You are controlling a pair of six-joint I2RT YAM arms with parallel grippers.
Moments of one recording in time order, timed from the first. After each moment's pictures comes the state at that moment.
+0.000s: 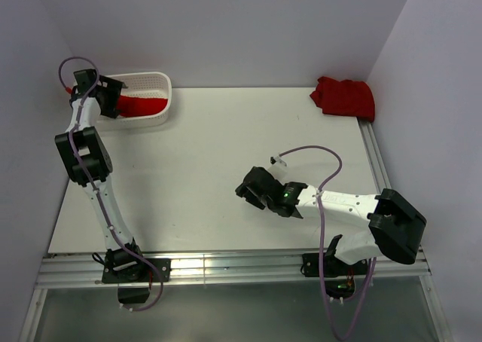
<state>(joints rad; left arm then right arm) 0.30 2.38 2.09 -0.40 0.18 -1.05 0.98 1.34 0.72 -0.23 0.37 1.35</state>
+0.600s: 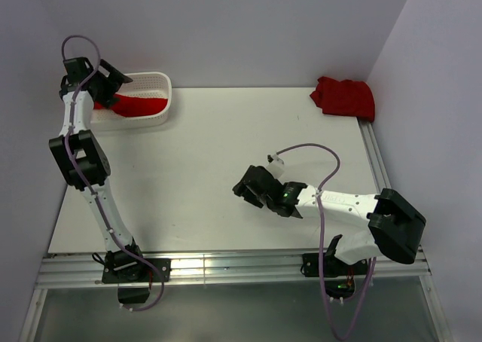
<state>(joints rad) 0.30 2.27 2.11 -0.48 0.36 -0.75 0.98 1.35 0.72 -0.18 0.36 1.31</state>
